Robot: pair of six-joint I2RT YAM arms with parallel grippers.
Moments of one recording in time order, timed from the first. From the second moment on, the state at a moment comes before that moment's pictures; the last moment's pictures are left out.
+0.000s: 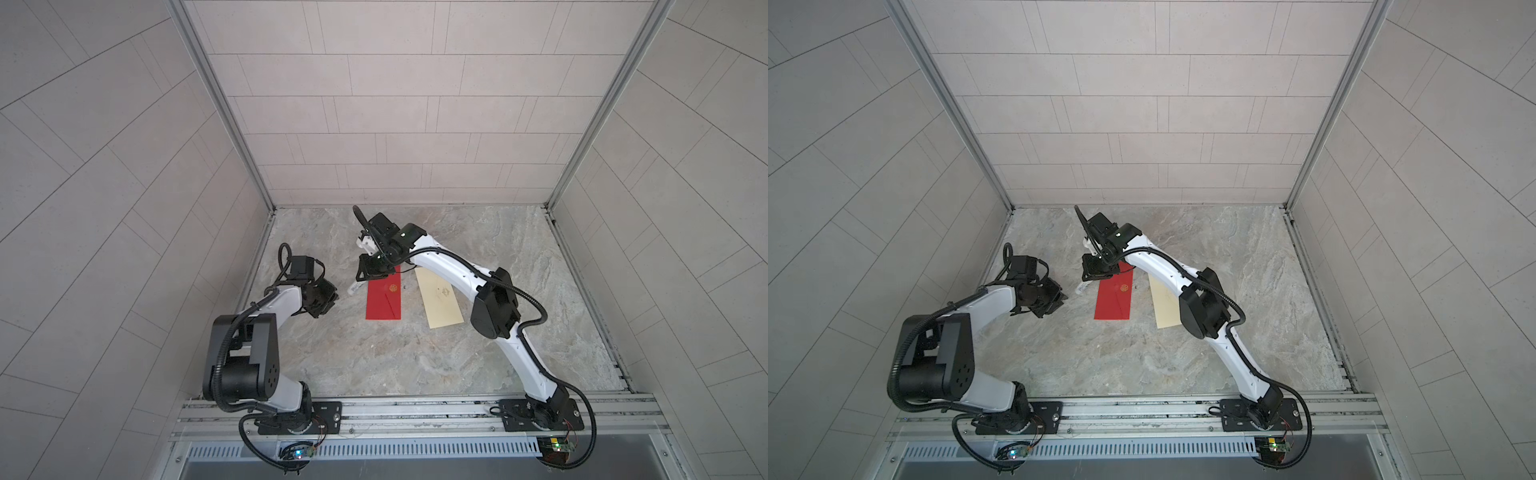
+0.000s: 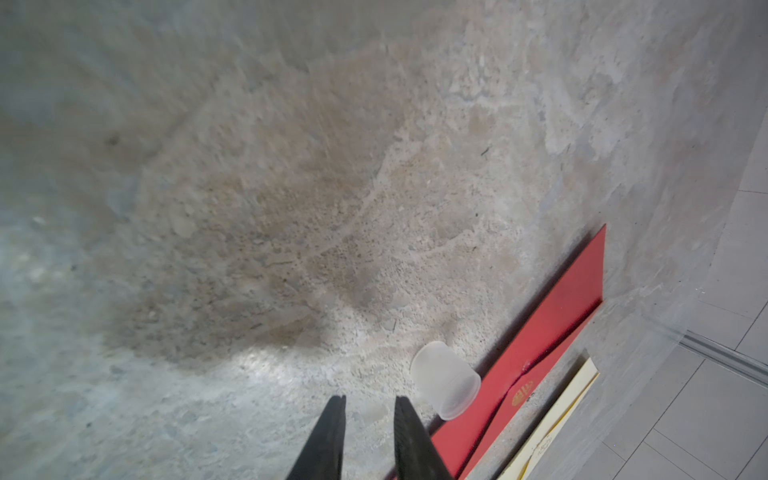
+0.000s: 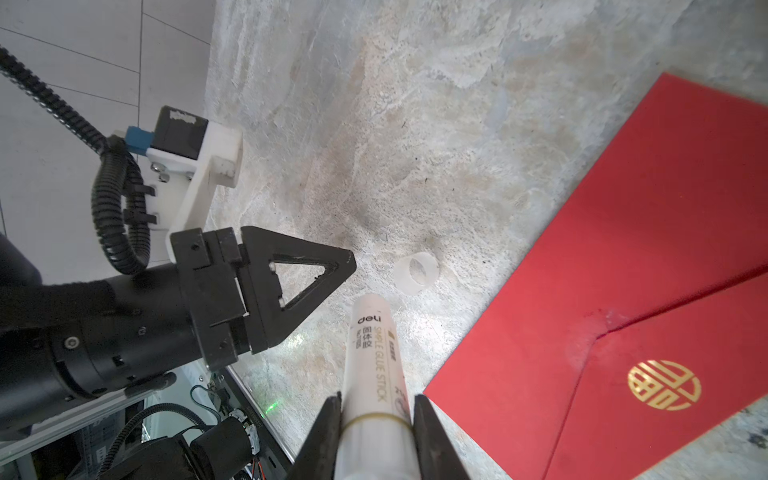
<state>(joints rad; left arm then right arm) 0.04 1.50 0.74 -0.39 0.34 -0.92 0.77 2.38 2.31 -0.98 -0.43 0.51</state>
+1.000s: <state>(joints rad) 0.04 1.53 0.73 -0.34 0.37 -0.92 0.75 2.46 2.32 -0.90 -0.42 0.52</state>
